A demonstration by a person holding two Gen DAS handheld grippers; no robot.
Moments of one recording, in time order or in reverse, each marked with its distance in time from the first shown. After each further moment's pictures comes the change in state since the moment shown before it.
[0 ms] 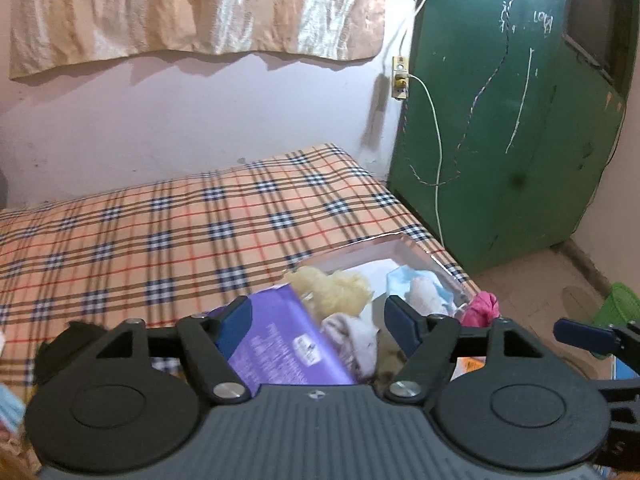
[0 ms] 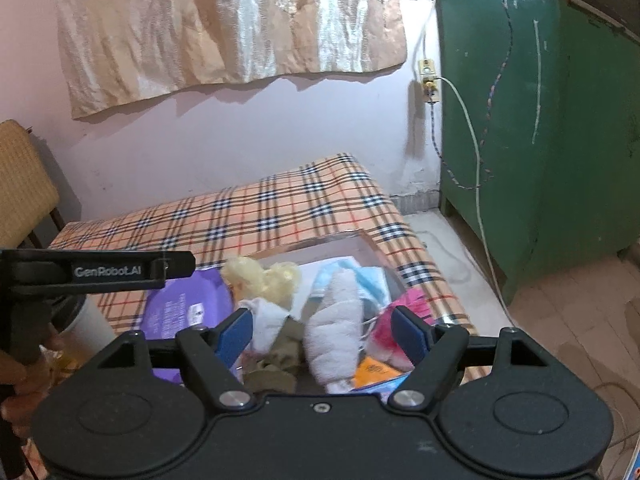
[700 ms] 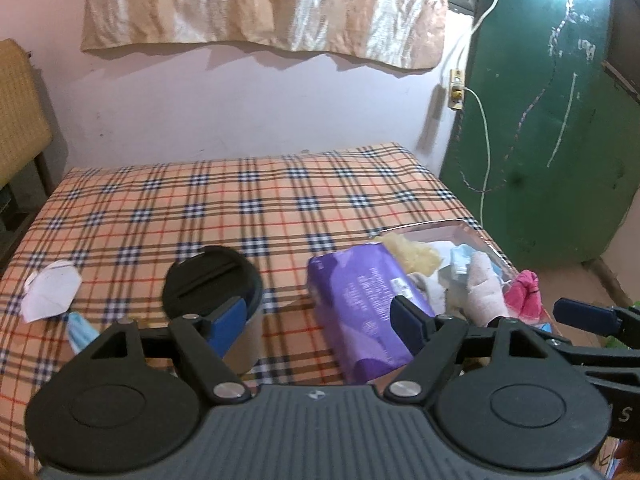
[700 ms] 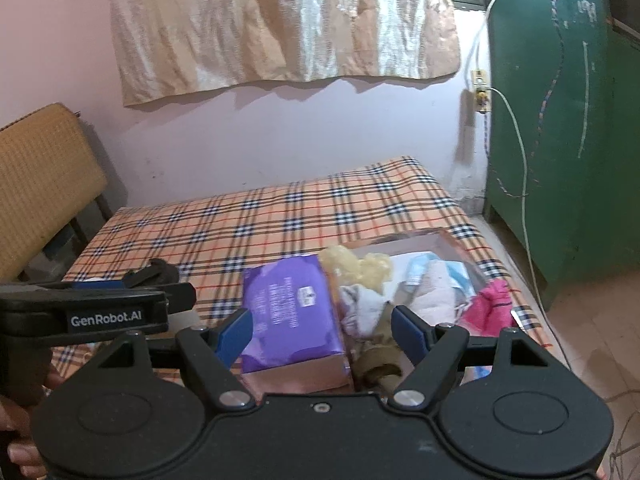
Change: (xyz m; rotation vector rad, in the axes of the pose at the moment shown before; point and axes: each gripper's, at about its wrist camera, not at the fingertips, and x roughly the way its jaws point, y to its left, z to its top) left arm -0.062 0.057 -0.037 -0.101 -0.001 0.119; right arm -0.027 0.082 -0.015 -0.056 -0.005 0.097
